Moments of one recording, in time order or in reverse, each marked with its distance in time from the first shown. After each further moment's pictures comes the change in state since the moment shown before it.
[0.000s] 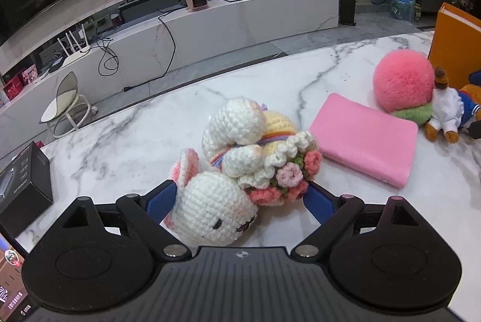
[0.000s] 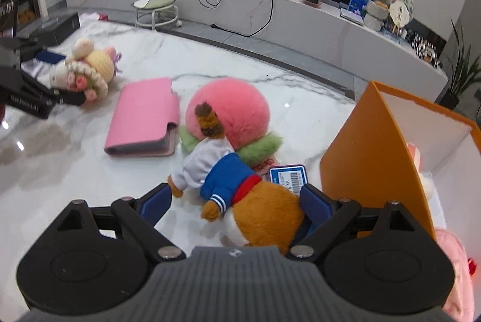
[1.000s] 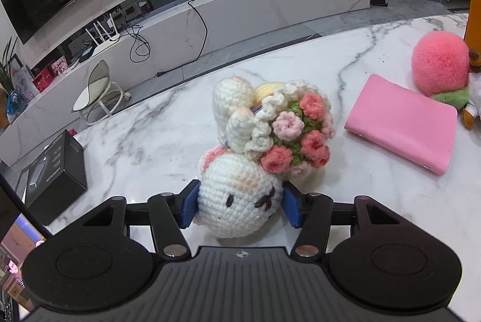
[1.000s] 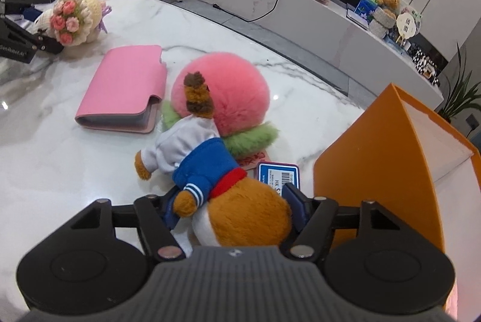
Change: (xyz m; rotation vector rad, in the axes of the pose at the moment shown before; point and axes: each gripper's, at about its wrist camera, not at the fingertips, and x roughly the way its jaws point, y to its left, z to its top) left arm 0.003 0.007 -0.001 0.002 0.077 0.140; right arm 0.026 0.002 -0.002 -0.103 0.066 -0.048
